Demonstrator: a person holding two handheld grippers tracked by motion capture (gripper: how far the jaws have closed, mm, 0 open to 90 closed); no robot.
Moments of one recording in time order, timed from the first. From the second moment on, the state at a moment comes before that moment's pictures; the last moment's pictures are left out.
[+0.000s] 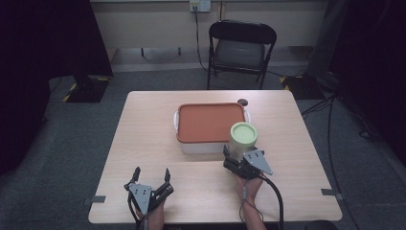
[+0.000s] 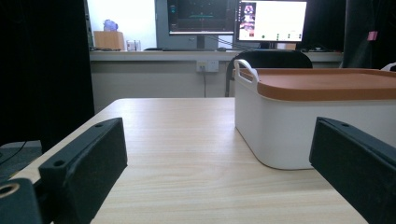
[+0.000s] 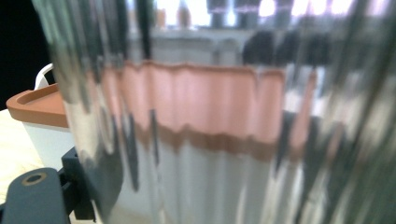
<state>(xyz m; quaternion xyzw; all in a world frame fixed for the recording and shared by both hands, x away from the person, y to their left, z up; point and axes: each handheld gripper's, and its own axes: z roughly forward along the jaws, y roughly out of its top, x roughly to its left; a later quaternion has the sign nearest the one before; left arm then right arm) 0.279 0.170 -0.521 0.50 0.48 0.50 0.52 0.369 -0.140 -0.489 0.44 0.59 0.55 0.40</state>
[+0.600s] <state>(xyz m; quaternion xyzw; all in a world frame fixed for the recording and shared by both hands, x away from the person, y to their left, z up) 0.279 0.170 -0.521 0.50 0.48 0.50 0.52 0.367 -0.138 -0.482 0.43 0.59 0.55 0.40</state>
